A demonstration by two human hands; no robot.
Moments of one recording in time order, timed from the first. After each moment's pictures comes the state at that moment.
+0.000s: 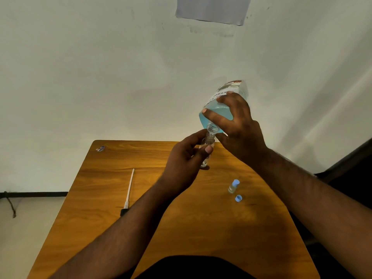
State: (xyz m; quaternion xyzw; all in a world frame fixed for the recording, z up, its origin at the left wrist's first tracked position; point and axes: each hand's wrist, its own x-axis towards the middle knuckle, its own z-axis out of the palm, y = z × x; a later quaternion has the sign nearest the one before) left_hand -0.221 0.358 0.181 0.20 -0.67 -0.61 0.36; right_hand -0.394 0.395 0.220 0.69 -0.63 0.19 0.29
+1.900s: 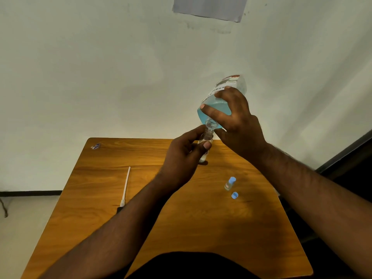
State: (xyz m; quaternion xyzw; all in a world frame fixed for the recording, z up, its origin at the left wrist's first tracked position) left_hand -0.224 0.353 0.178 0.21 -0.67 -0.61 0.36; right_hand -0.395 0.394 0.226 0.69 -0.63 0.18 0.29
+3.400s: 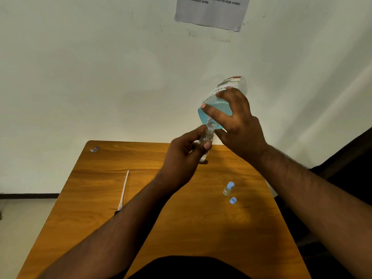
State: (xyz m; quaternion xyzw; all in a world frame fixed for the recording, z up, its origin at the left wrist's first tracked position) left_hand -0.228 0.352 0.184 0.19 -0.67 -0.60 0.39; right_hand -0.391 0.396 0.239 0.69 -0.63 0.18 0.30
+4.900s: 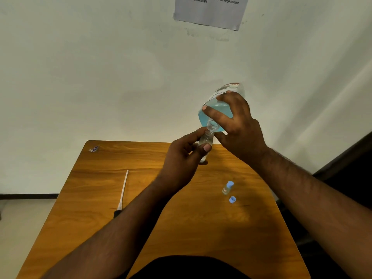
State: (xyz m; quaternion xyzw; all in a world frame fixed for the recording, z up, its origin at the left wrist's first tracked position) left_hand -0.229 0.353 0.180 0.19 -0.67 -0.60 0.39; right_hand -0.393 0.399 0.233 0.69 -0.64 0.20 0.29
